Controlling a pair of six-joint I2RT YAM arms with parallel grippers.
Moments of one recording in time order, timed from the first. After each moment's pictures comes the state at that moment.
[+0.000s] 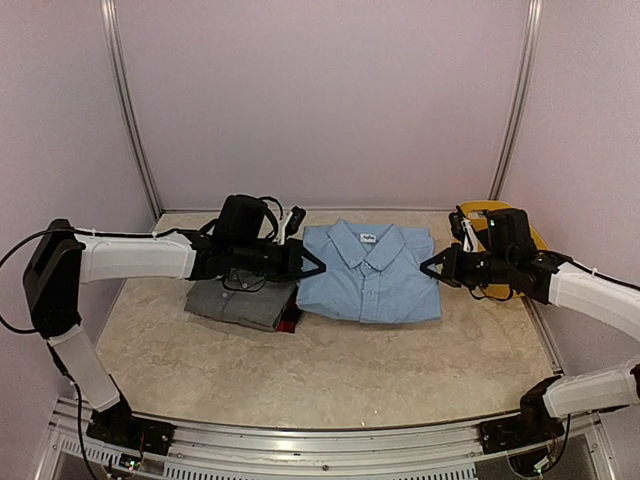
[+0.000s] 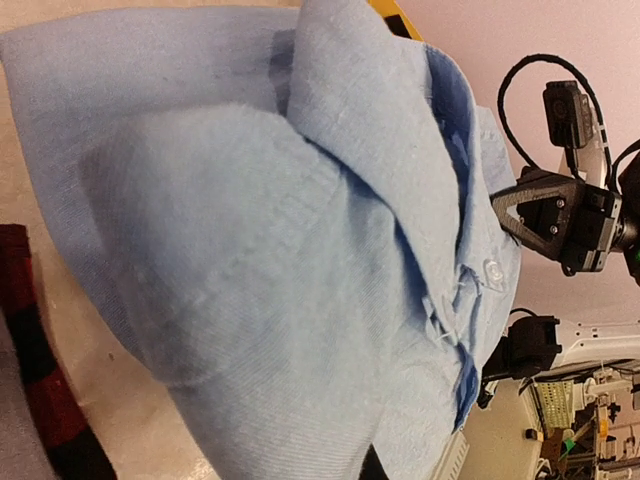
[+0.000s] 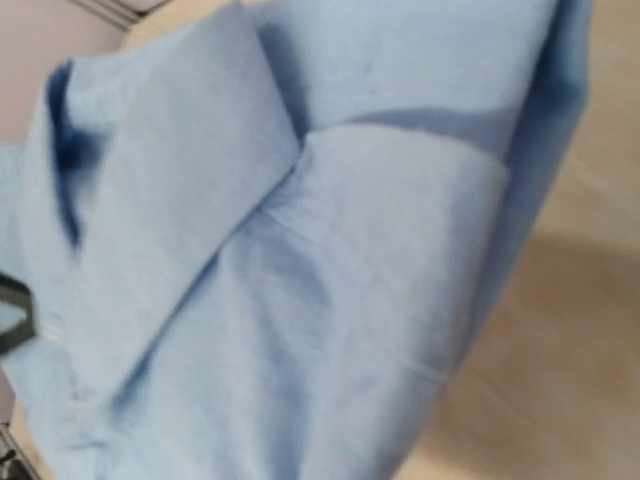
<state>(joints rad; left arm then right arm) -0.75 1.74 1.15 0.08 0.46 -0.64 0.40 1.11 0.72 -0.16 -0.40 0.60</state>
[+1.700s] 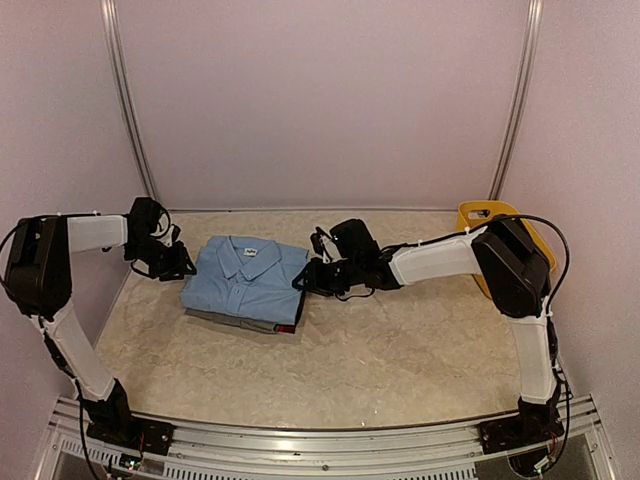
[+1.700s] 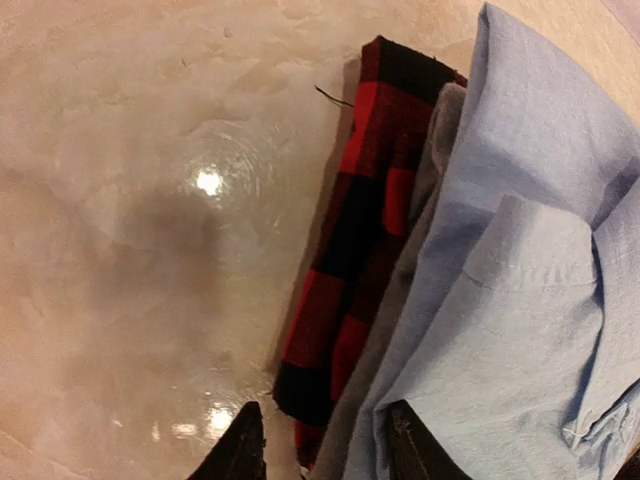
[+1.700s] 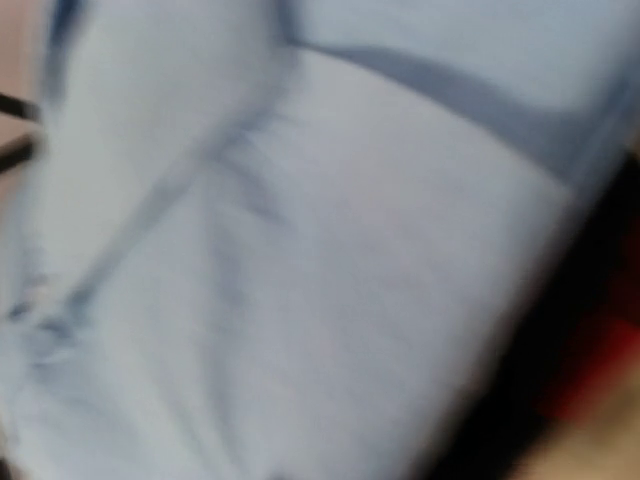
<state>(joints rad) -0.02 1.74 1.14 -0.52 0.31 -0.23 0.81 2.17 1.46 0.13 -0.34 0.75</state>
